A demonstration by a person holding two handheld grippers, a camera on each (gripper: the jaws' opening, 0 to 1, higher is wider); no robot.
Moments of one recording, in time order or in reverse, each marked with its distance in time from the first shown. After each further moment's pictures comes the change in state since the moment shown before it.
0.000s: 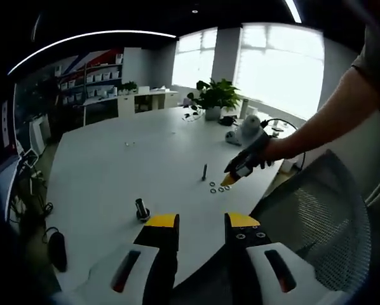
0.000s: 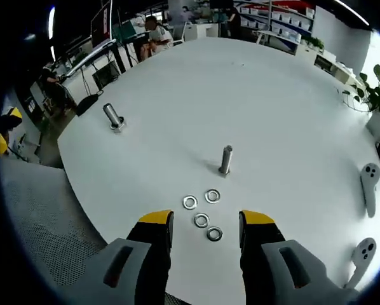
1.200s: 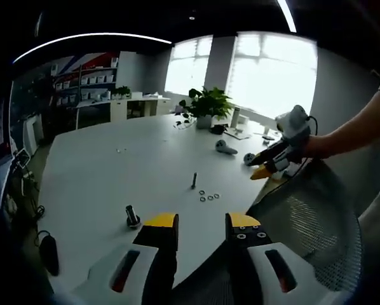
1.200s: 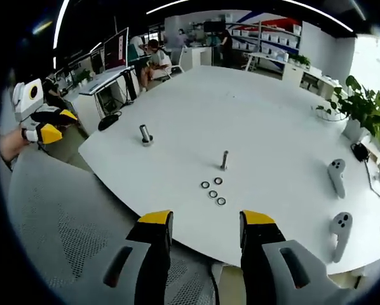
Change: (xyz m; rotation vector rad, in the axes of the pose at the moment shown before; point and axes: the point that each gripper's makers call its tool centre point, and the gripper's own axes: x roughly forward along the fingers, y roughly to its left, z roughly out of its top) left arm -0.004 -0.012 0.011 -0.008 -0.058 -0.064; right arm -0.126 0.024 -0.015 0.002 -0.160 -0.050
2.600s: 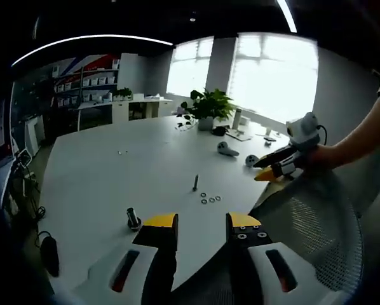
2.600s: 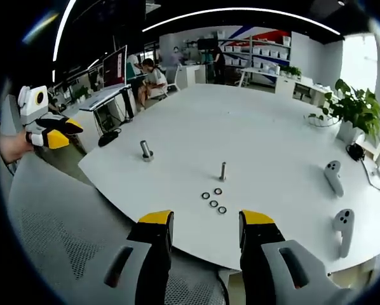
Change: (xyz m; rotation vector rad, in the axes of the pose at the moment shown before) left arm 0.003 0.002 0.003 -0.010 -0.006 0.006; right arm -0.016 0.009 -0.003 0.053 -0.149 -0.025
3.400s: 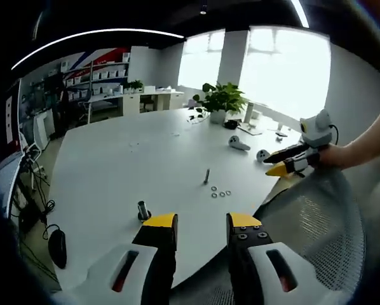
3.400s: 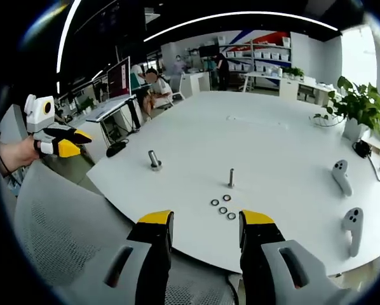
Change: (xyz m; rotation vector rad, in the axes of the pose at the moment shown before) left arm -0.003 0.007 0.003 -0.010 0.045 0.053; right arm -0.001 0.007 0.007 0.037 -0.045 0.051
